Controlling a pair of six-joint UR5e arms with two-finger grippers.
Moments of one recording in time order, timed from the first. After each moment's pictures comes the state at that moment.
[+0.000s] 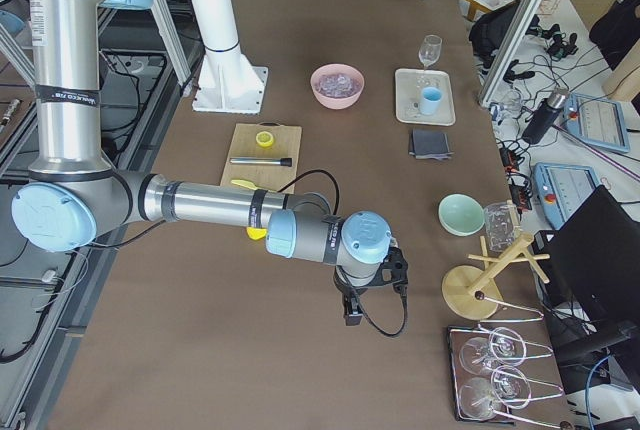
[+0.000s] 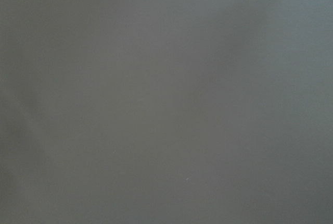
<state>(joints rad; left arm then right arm) -1.25 -1.71 -1.76 -1.66 -2.35 0.09 1.62 -1.61 1.56 -1.62 2.35 -0.24</state>
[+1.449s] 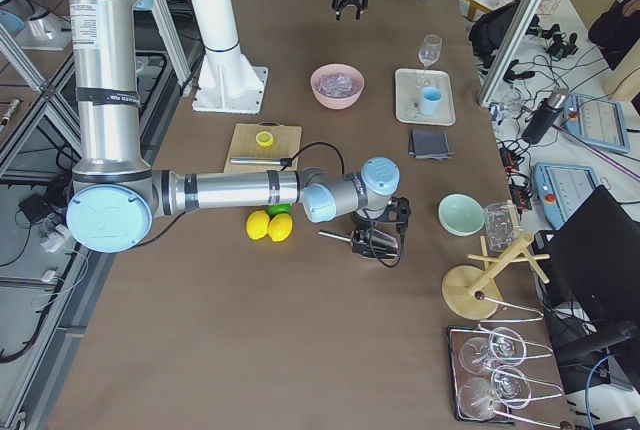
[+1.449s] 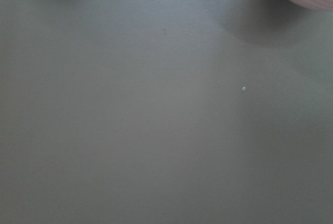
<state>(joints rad) -0.82 -1.85 -1.85 -1.81 -2.31 0.08 1.25 -1.56 1.59 -1.32 2.40 0.51</state>
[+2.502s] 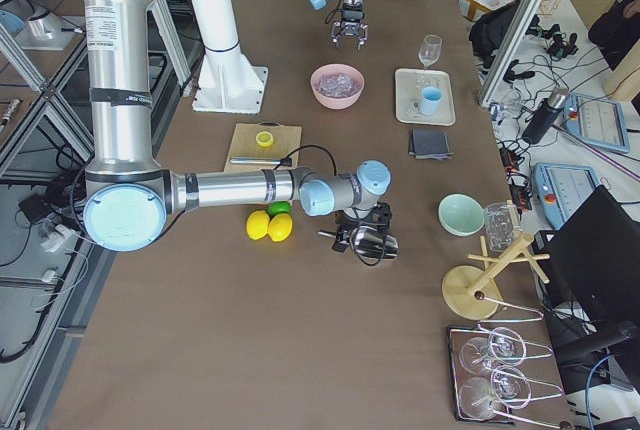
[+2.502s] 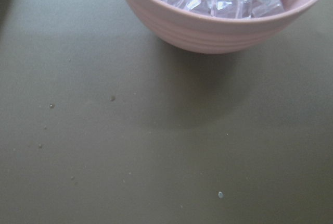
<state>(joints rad) -0.70 -1.98 -1.56 -2.27 -2.24 0.28 1.10 -1.57 1.58 -1.42 2.36 0.52</state>
